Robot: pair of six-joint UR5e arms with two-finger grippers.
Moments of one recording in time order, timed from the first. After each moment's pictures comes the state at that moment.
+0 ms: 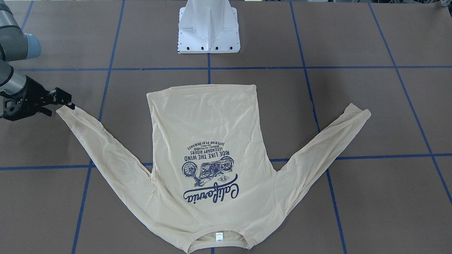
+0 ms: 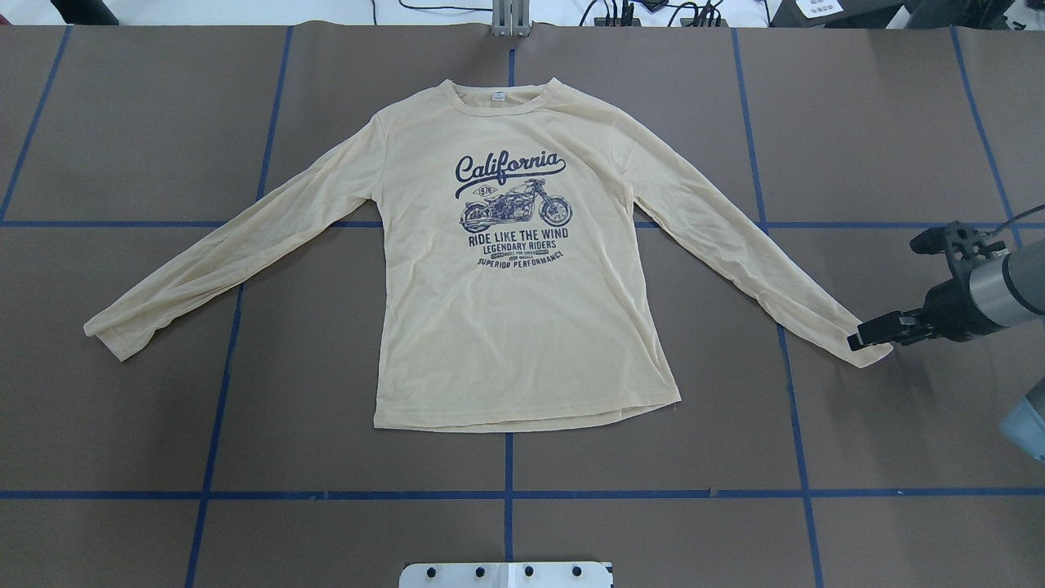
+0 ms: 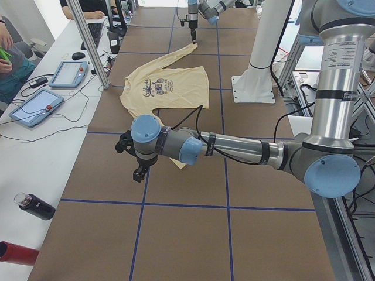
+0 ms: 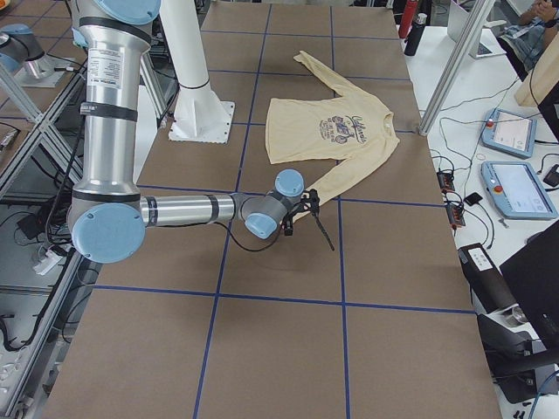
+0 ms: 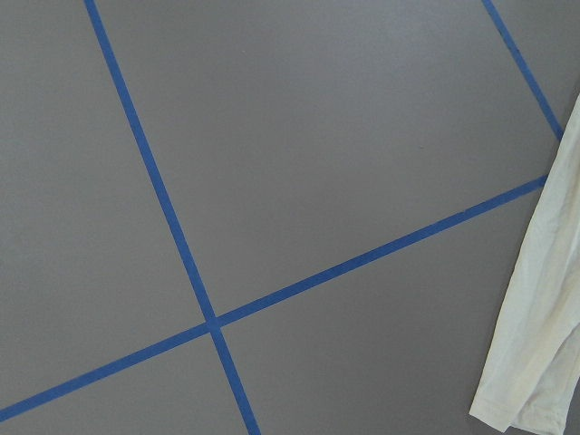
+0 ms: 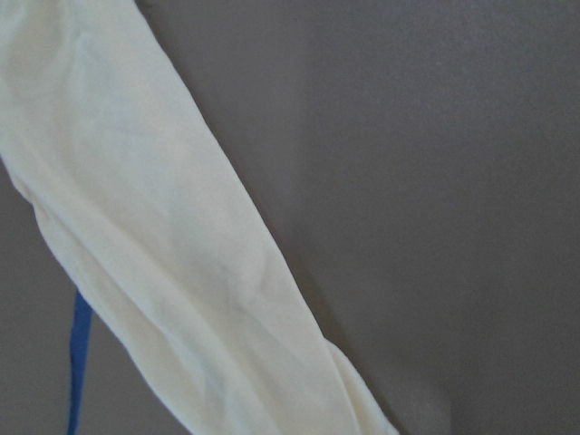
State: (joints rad) left arm -1.54 -1.62 -1.65 -1.75 -2.45 0.15; right arm 0.88 -1.67 1.62 -0.75 2.29 0.85
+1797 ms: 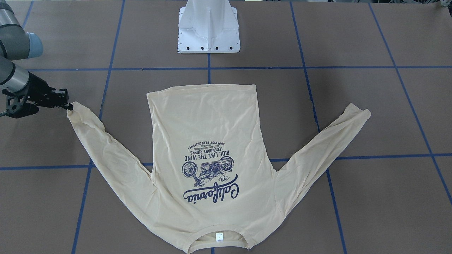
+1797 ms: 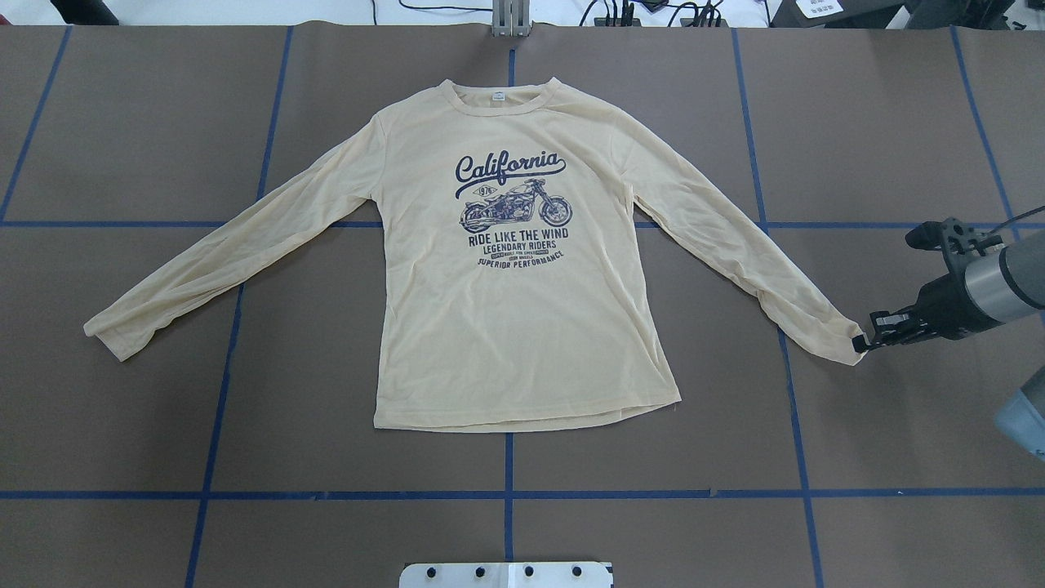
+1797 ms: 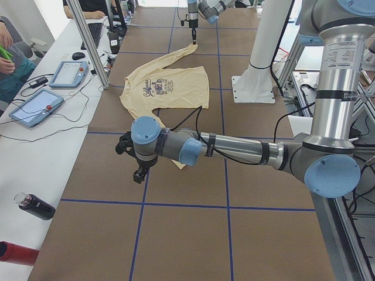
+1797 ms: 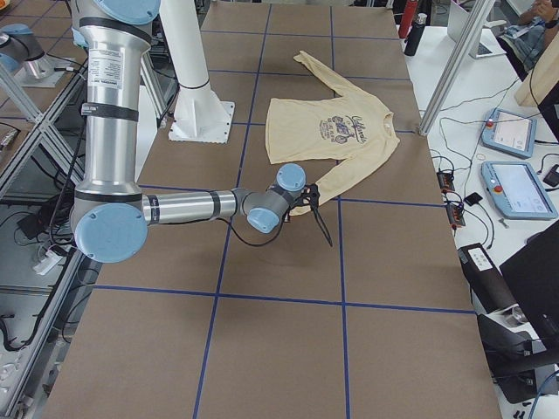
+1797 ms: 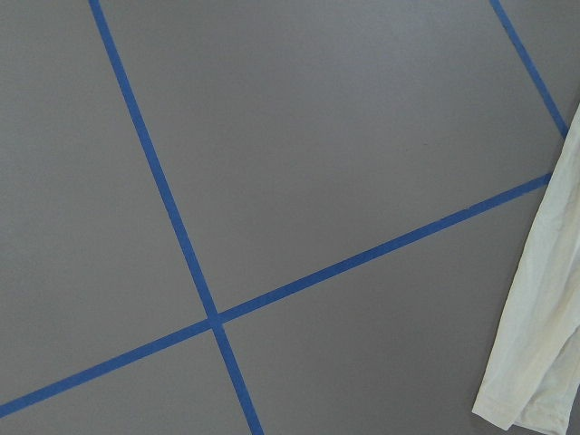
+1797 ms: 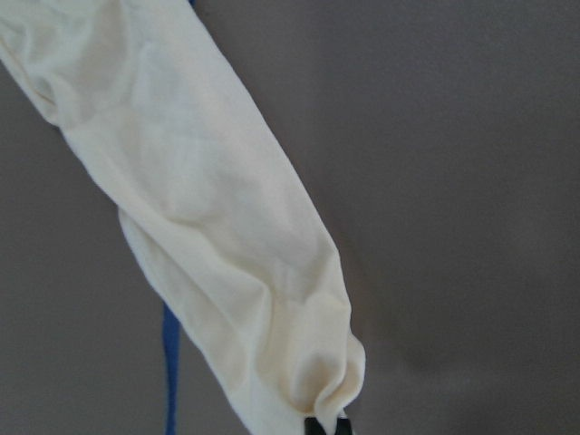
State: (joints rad) left arm -1.54 -1.62 -1.64 -1.75 -2.45 0.15; right arm 0.91 -1.66 1.66 -0.75 2.40 0.95
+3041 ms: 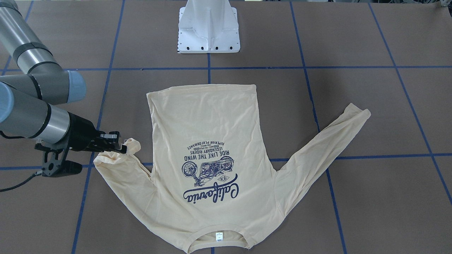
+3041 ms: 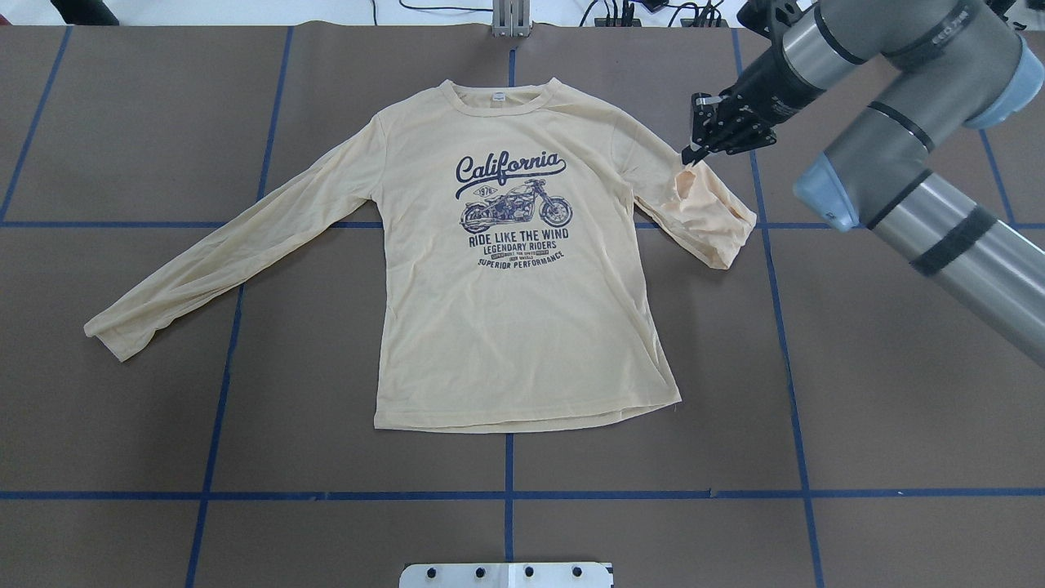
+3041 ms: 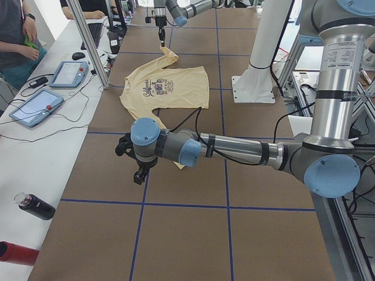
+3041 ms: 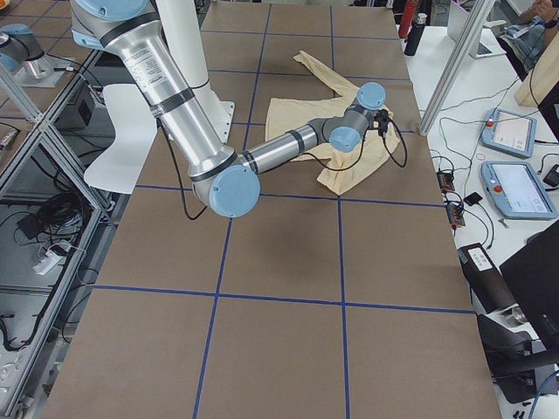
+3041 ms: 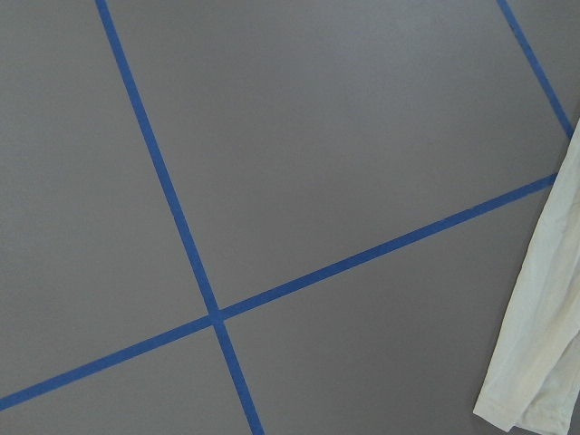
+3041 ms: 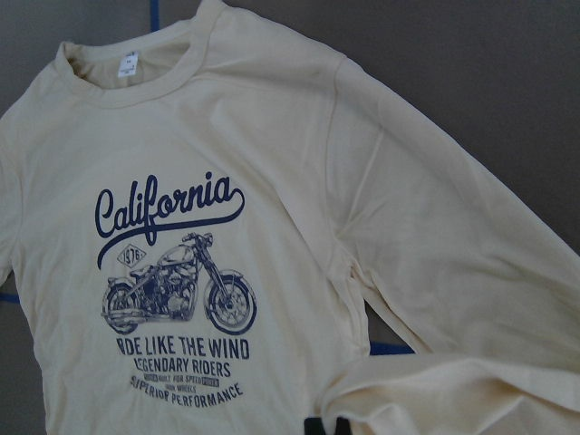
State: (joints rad) left arm -1.54 -1.62 -1.63 -1.75 -2.45 0.14; right arm 1.01 -0.94 1.34 -1.03 2.49 1.08
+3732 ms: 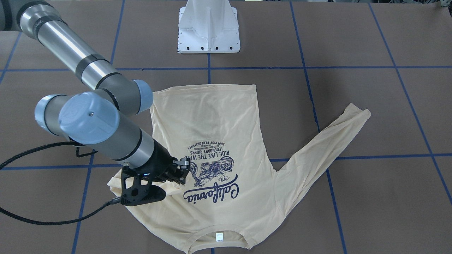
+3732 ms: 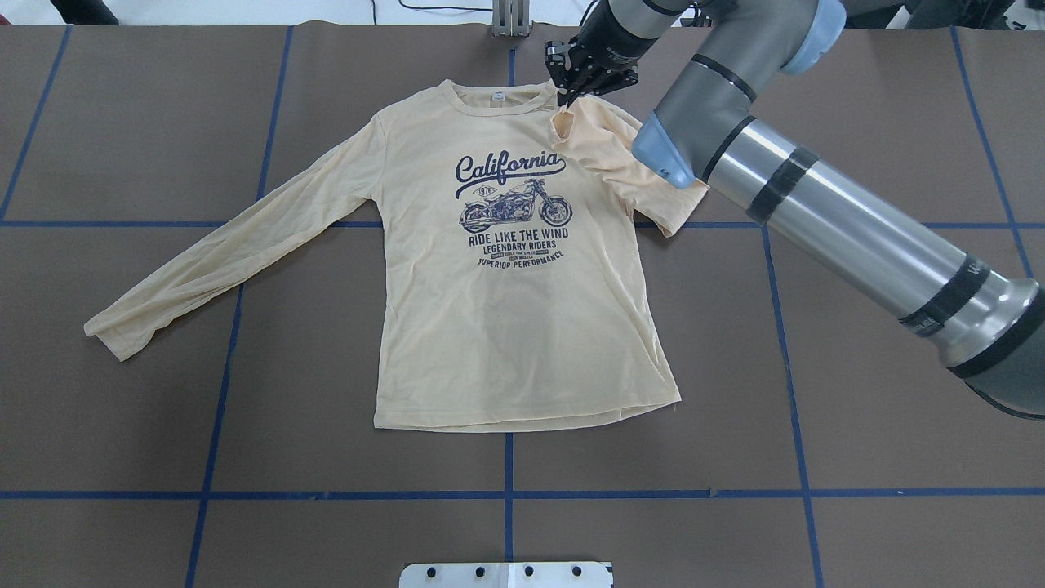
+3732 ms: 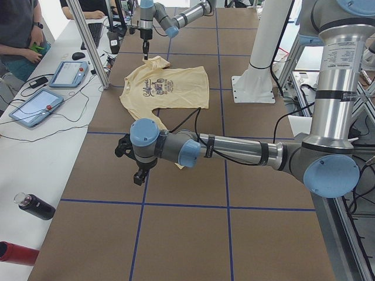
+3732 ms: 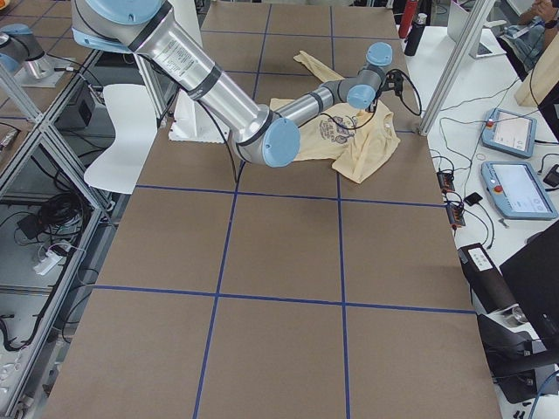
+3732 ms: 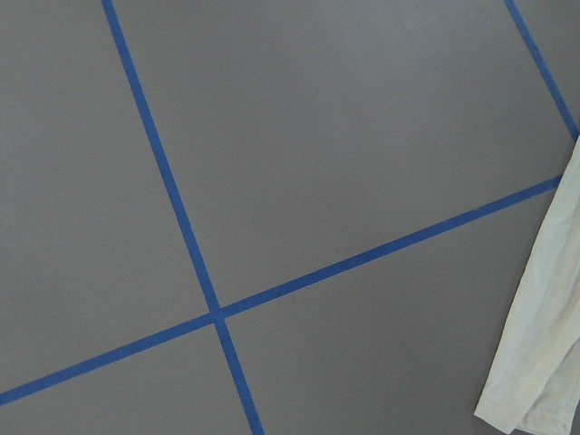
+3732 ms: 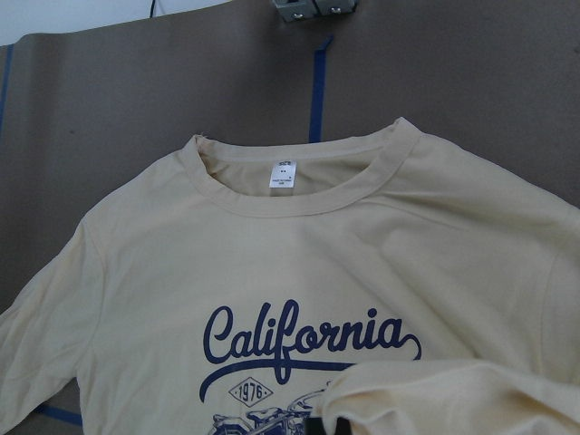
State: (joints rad) left arm -1.54 -1.62 -1.63 -1.75 -2.45 0.13; right arm 0.89 -0.59 1.06 -1.03 2.21 1.07
